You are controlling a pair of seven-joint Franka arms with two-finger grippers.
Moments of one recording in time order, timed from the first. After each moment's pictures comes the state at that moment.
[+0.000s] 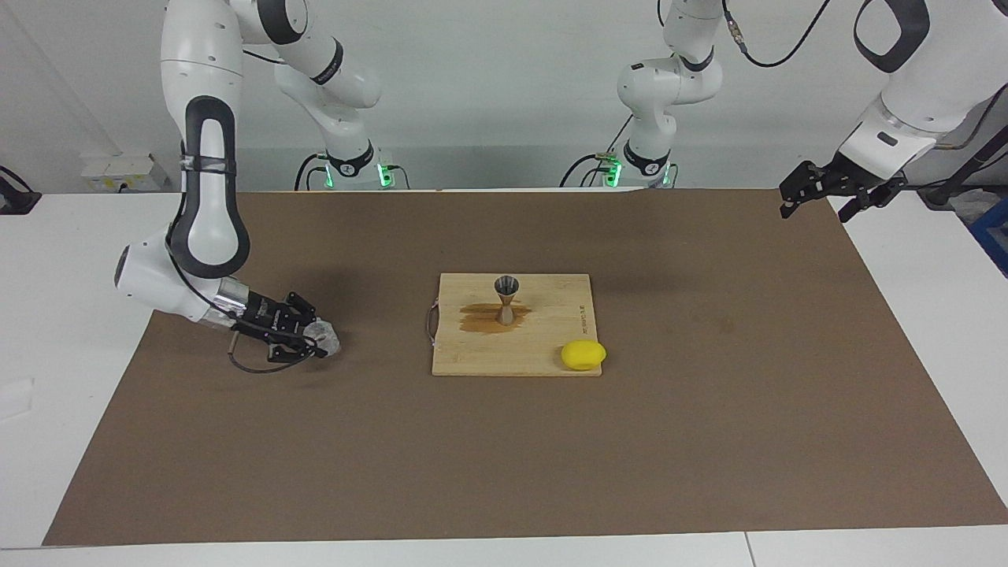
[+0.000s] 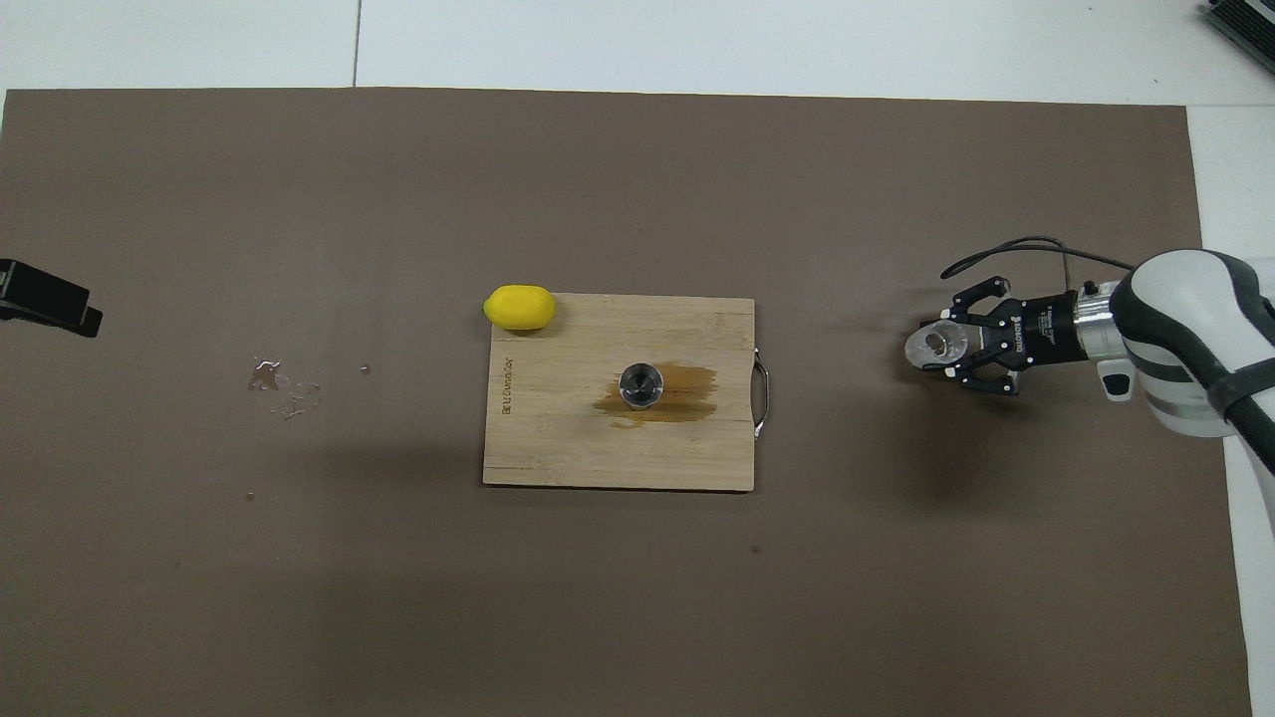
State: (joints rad) left arm 0.07 0.08 -0.04 -1.46 0.00 1.44 0.20; right arm -0.26 0.37 0.09 -1.94 0.78 2.02 0.96
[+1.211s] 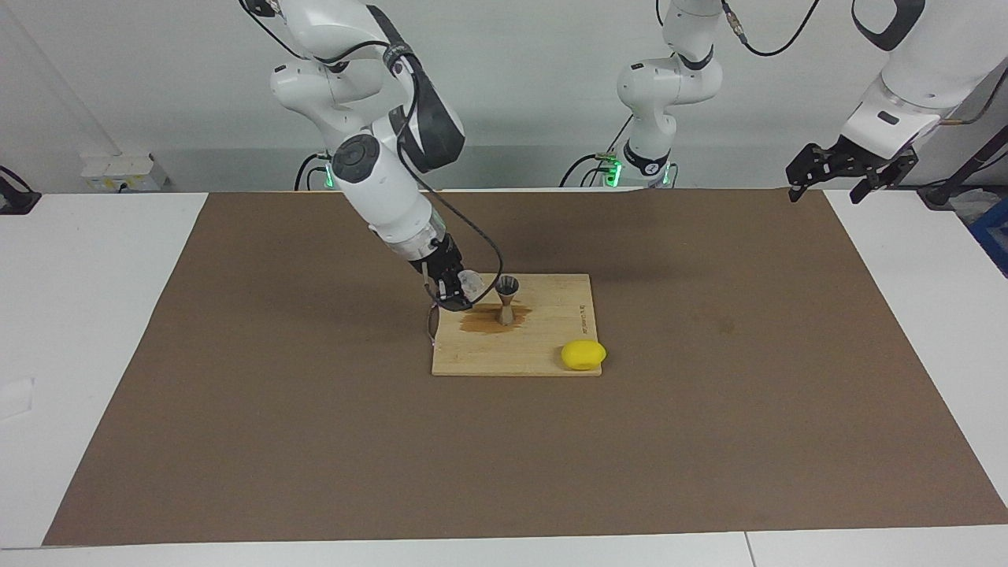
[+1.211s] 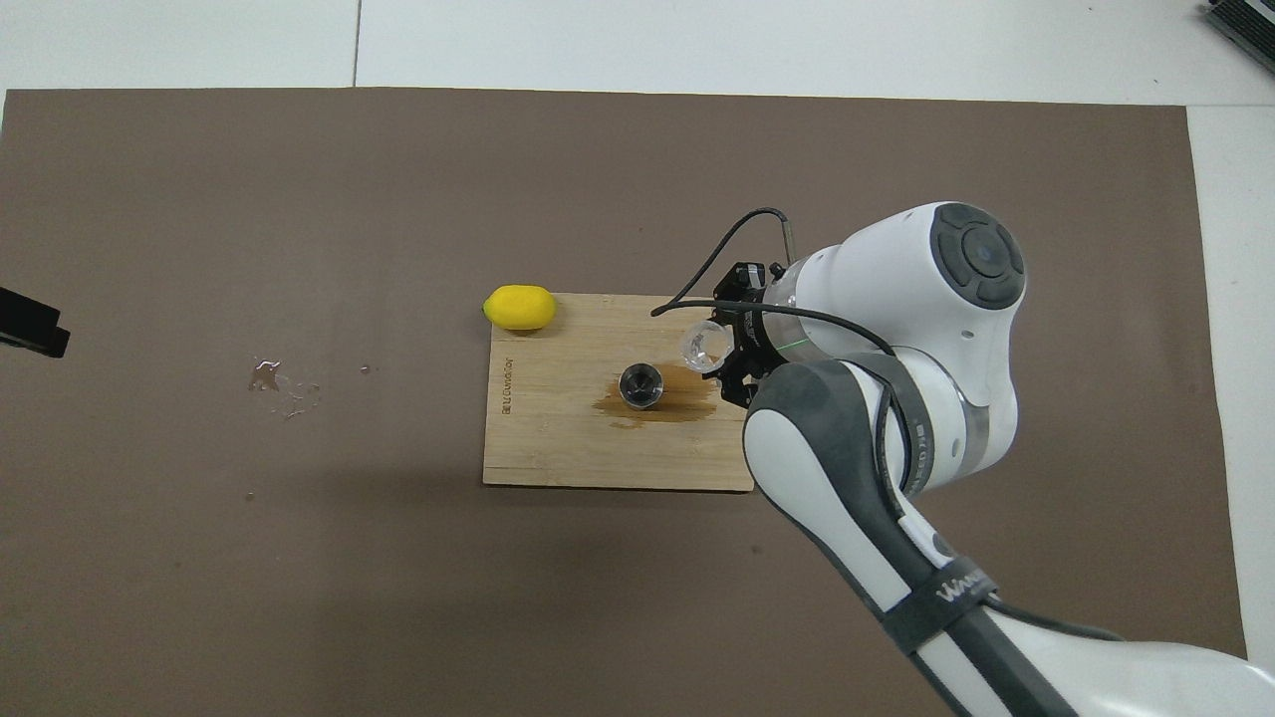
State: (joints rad) left arm 0.06 0.07 -0.05 -1.43 0.07 1.40 0.20; right arm 0.33 0.22 0.09 -1.83 0.34 2.16 1.77
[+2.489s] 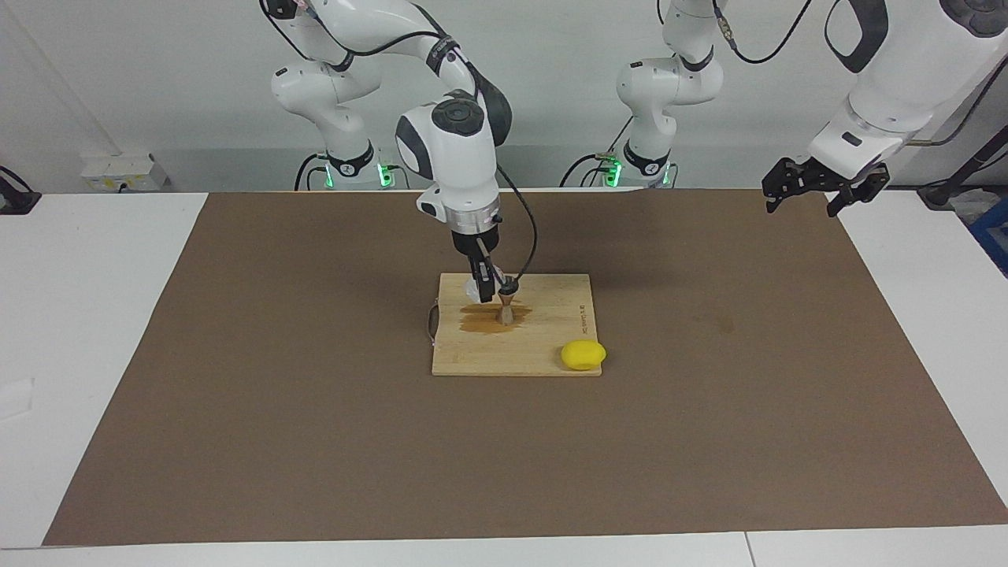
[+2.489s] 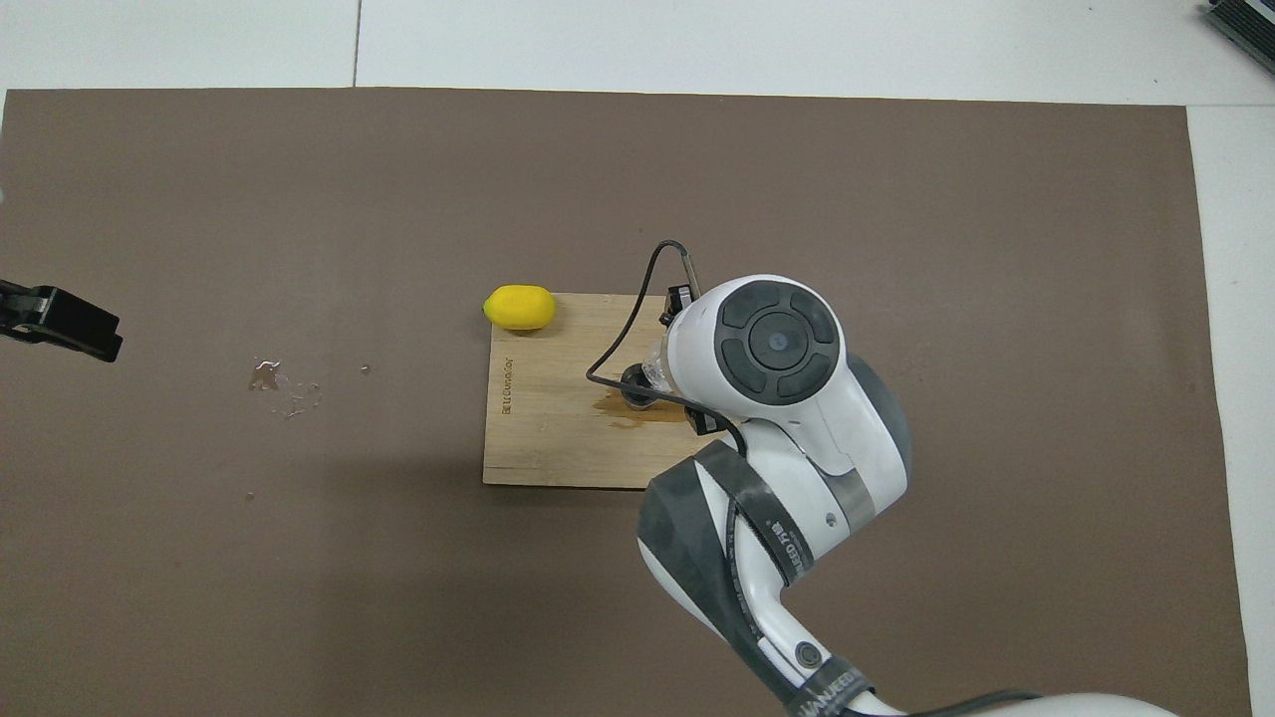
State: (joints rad) left arm 0.00 0.06 -0.03 -1.48 0.08 1.41 0.19; right arm 0.48 0.23 0.09 -1.79 -0.05 2.16 1.97
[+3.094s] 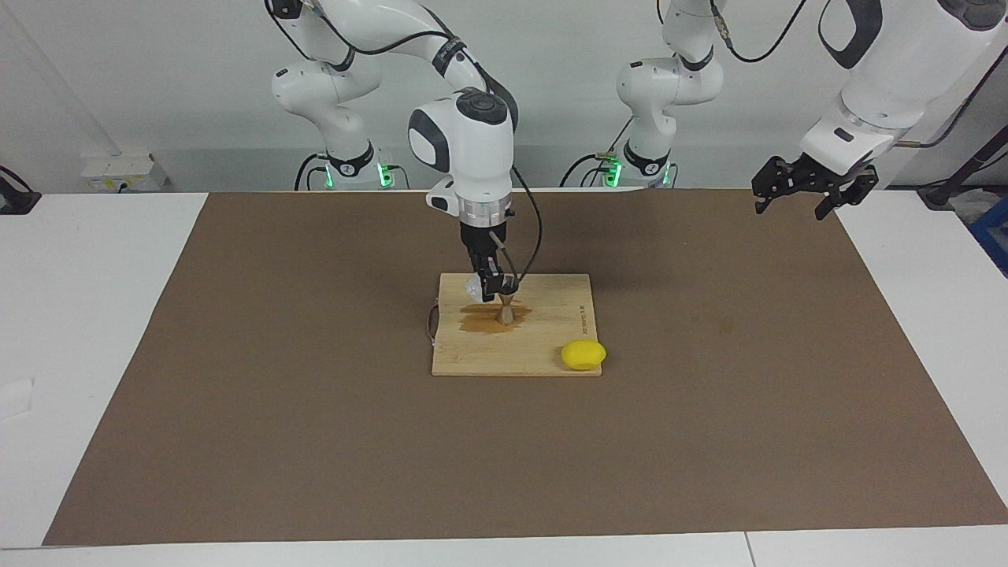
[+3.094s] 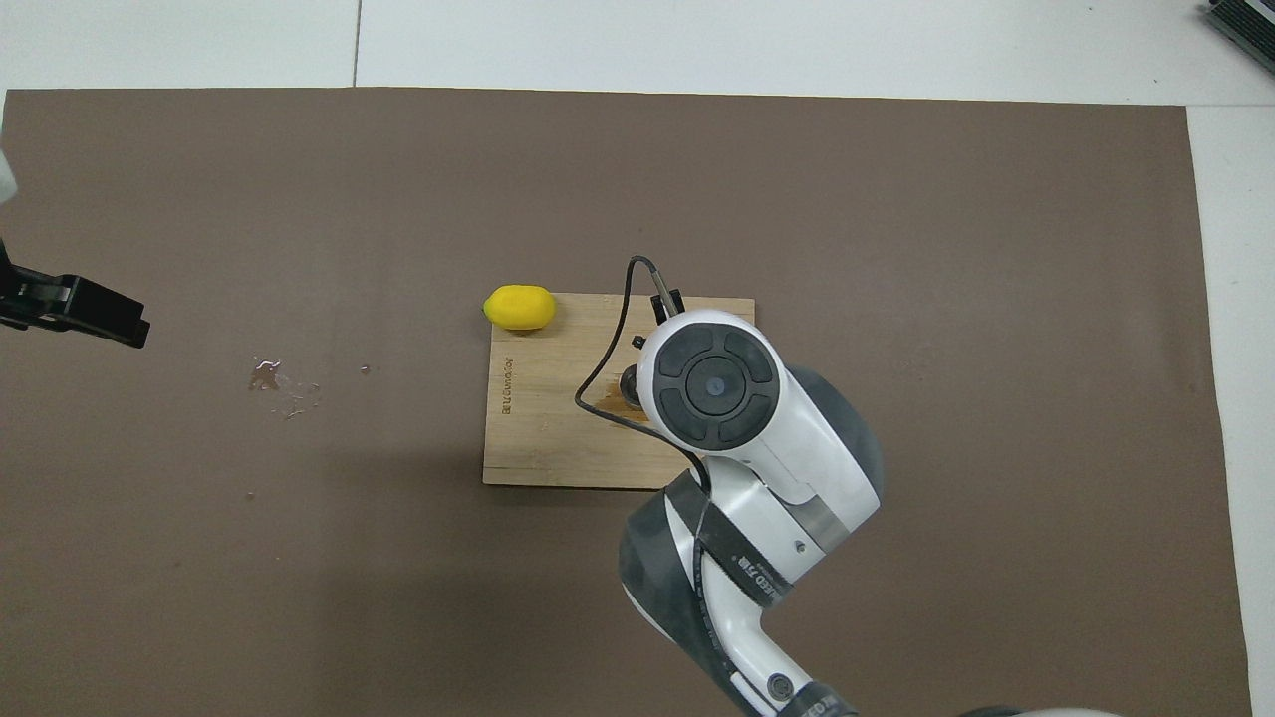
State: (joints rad) left arm -0.02 0.06 -0.03 -1.49 0.02 1.47 0.16; right arm 0.52 0.23 0.09 -1.79 -0.20 2.15 1.97
